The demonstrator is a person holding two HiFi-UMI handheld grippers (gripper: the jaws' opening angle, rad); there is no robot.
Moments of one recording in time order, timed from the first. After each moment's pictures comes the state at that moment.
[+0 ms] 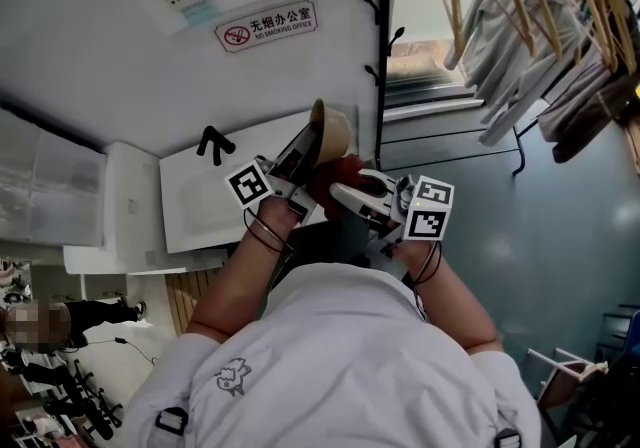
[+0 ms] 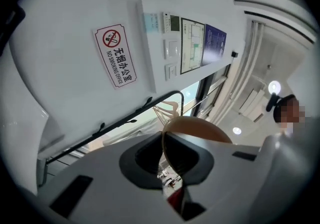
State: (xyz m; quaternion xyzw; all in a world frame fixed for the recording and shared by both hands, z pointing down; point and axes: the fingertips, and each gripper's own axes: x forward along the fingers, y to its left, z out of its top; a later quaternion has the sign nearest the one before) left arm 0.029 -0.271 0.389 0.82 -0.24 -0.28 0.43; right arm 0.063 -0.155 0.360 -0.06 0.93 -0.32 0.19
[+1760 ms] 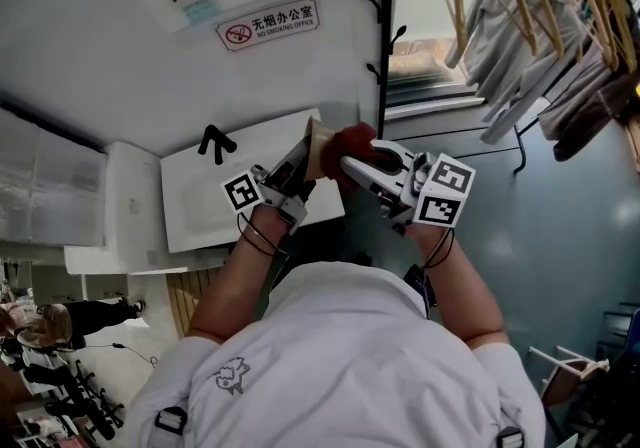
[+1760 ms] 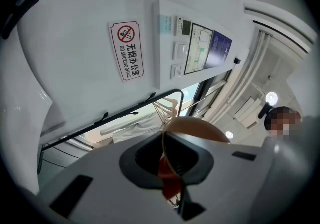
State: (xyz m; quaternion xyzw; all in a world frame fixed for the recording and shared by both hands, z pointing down) left arm 0.010 -0.253 0.417 0.82 -0.20 -0.28 0.47; right arm 0.077 -0.185 0.327 -0.11 0.96 -0.20 0.14
